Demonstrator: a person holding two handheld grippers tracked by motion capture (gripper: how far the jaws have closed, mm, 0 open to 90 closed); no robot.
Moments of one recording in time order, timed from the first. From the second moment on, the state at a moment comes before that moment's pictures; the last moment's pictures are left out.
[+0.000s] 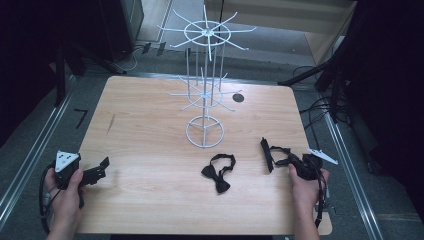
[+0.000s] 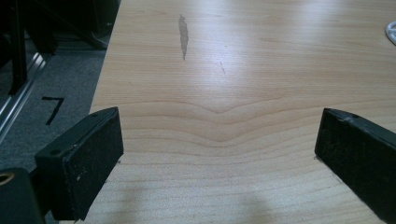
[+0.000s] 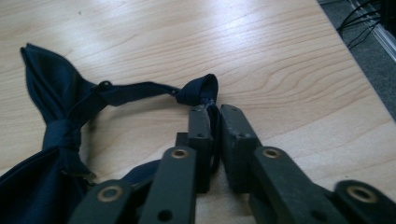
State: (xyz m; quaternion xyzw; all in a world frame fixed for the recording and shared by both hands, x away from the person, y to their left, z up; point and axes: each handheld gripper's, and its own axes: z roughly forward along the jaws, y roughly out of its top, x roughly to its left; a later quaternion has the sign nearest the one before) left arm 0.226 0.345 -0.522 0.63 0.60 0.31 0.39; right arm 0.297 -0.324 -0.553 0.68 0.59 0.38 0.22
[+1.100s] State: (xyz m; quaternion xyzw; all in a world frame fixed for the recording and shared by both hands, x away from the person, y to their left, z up) left arm 0.225 0.346 -0.522 0.63 0.60 0.30 0.39; right arm 0.267 -0.277 -0.483 0.55 0.61 0.48 0.31
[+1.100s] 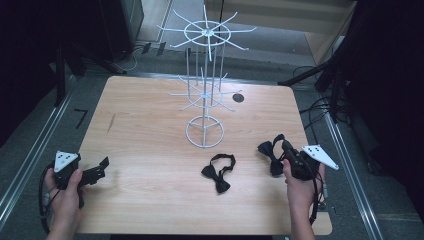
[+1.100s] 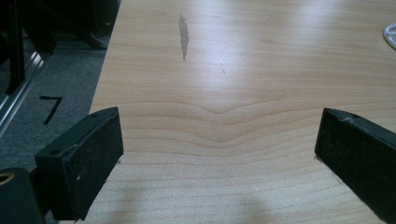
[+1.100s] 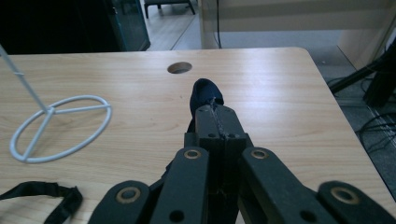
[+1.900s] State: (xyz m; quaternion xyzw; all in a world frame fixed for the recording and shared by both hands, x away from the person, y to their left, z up) left arm 0.225 0.347 -0.522 0.63 0.60 0.30 0.39; right arm 0.258 -0.234 -0.457 0.49 0.62 0.52 0.31
